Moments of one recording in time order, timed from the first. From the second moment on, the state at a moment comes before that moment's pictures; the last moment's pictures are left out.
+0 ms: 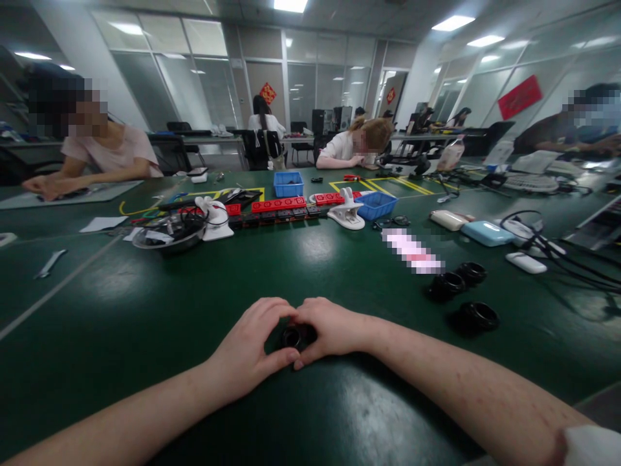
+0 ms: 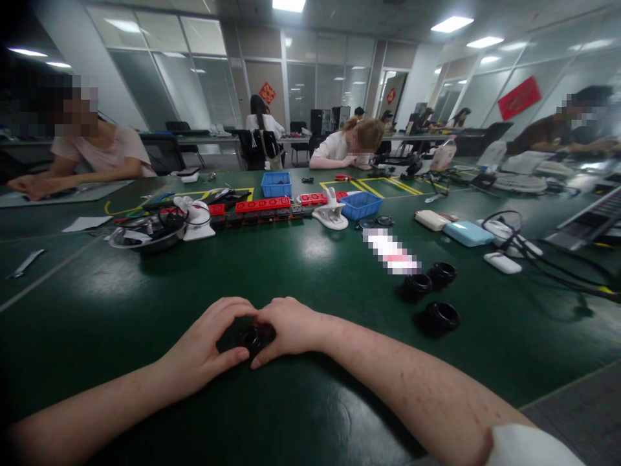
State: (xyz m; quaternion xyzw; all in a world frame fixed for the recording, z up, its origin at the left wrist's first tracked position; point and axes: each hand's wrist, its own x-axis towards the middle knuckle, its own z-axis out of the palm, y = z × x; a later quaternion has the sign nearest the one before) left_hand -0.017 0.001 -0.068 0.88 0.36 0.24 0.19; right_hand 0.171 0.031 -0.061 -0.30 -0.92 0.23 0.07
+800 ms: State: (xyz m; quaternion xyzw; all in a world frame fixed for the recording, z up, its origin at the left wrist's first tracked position) left_hand -0.019 0.005 -0.055 0.89 0.37 0.16 0.20; right_hand 0.171 0.031 -0.063 -0.30 -0.92 0.23 0.06
